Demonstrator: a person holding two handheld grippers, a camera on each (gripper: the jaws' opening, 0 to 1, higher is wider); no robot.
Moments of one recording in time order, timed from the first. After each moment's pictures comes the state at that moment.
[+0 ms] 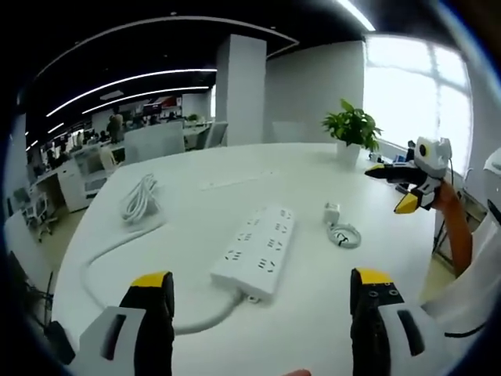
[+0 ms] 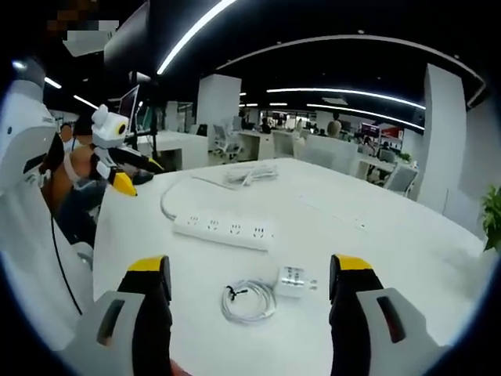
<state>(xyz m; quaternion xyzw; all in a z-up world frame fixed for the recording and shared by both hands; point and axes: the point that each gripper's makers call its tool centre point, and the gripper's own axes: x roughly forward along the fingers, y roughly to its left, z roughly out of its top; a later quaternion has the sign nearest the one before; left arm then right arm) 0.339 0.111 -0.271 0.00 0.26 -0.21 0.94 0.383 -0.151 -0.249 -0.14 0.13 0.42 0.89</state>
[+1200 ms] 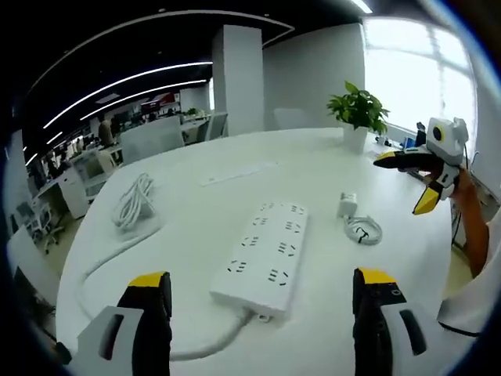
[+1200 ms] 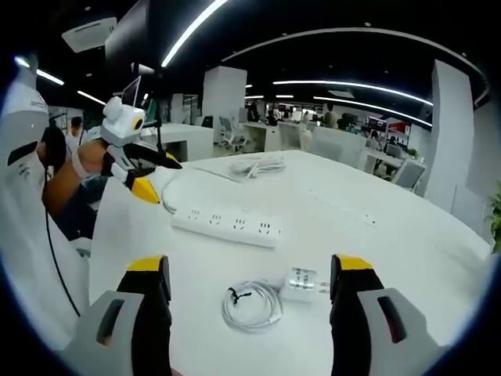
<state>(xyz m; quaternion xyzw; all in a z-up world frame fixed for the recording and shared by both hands) 0.378 0.090 -0.292 0.03 0.28 -0.22 0.93 0.386 -0.127 -0.262 -0.13 0.15 0.45 0.87</state>
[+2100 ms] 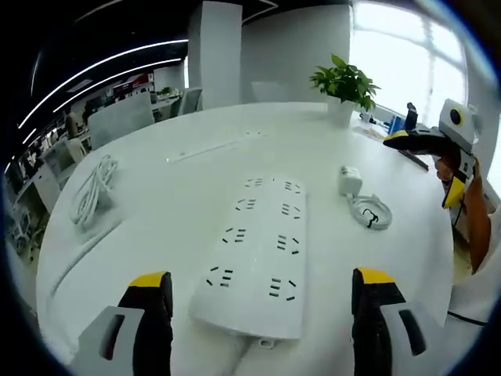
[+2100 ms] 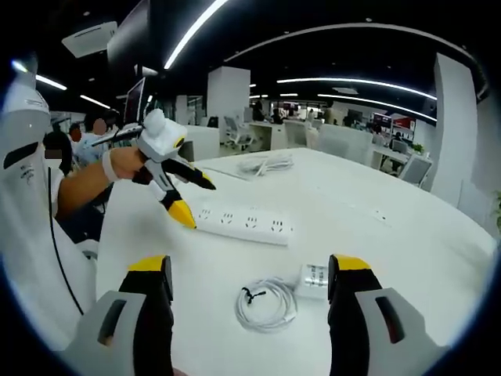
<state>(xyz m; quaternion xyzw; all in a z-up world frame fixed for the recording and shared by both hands) 0.418 0.071 -0.344 0.06 0.36 -0.27 0.89 0.381 -0.126 -0.270 -0.13 0.16 0.45 0.87</state>
